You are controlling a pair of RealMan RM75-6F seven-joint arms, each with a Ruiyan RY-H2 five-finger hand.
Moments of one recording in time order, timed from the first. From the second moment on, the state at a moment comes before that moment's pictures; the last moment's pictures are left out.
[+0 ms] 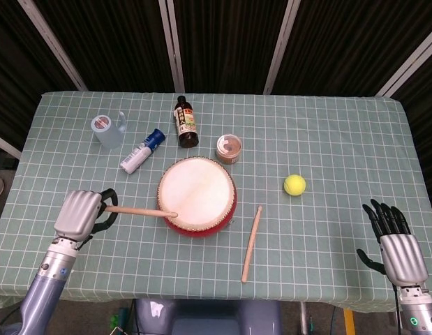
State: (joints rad) left arm -0.44 -1.21 -0.14 -2.09 1.23 1.36 0.51; right arm 0.08 -1.13 0.02 -1.60 -1.60 1.50 -0.04
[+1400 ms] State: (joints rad) left arm -0.60 -1.49 -0.30 -1.90 0.95 1.45 0.75; right arm 0.08 -1.13 0.02 -1.58 -1.61 1.52 -0.01
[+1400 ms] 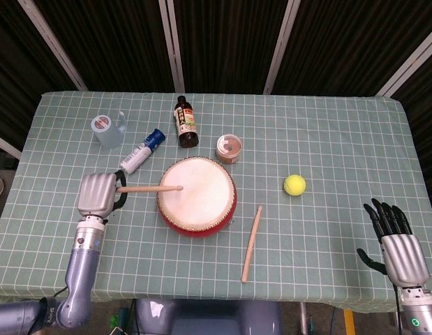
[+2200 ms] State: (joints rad) left arm -0.60 -1.52 -0.26 -1.78 0.92 1.39 0.77; right arm 0.08 -1.12 0.02 -1.59 -1.60 1.51 -0.01
